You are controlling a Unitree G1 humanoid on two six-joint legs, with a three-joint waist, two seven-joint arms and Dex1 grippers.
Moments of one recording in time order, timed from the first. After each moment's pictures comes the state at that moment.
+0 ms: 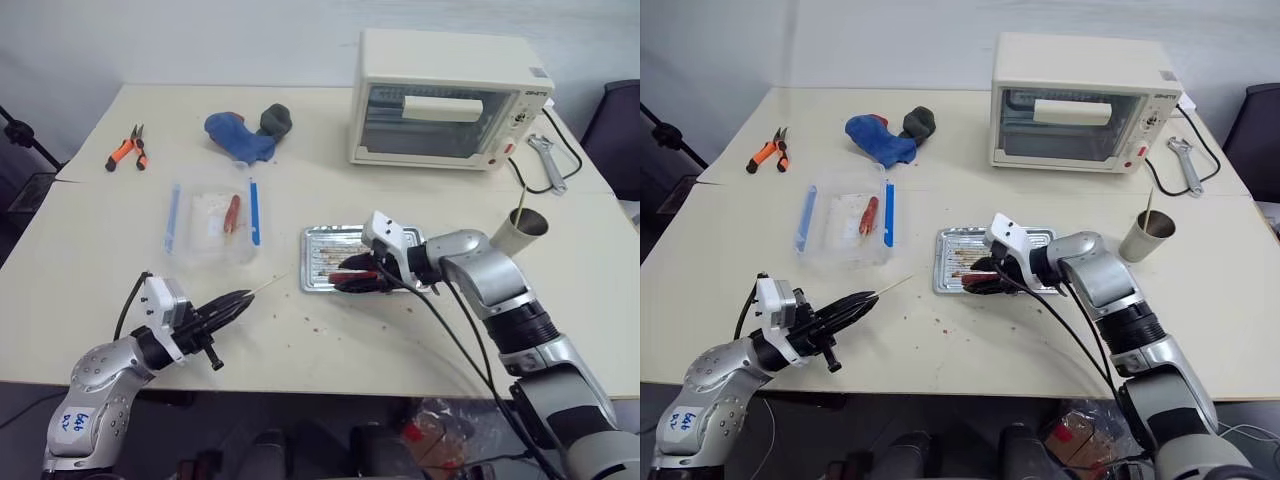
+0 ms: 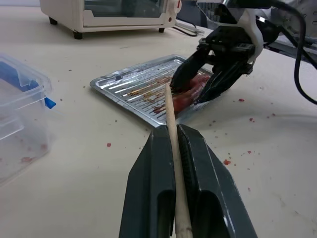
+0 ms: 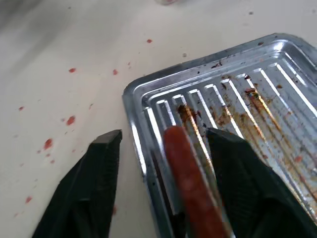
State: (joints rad) left arm 0.08 0.53 0.22 -0.31 -0.58 0.24 -0.82; right arm -0.78 -0.49 0.30 0.20 0.19 0.58 1.13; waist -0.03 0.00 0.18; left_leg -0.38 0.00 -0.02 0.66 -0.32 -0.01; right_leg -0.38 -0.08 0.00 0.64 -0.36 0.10
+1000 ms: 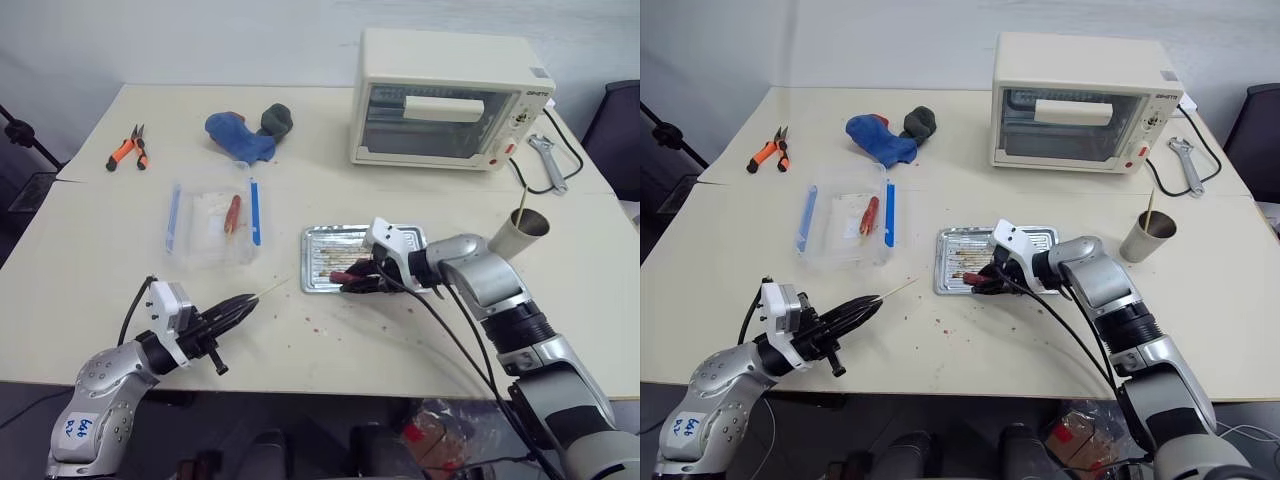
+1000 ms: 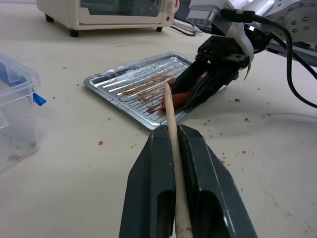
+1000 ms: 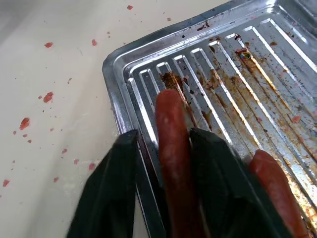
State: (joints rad) left arm 0.10 0.52 0.21 -0.34 -0.58 0.24 -0.80; right arm -0.78 -0.48 0.31 0.25 0.16 0.61 1.13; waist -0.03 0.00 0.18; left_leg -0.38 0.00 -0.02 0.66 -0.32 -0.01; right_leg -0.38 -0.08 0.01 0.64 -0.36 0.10
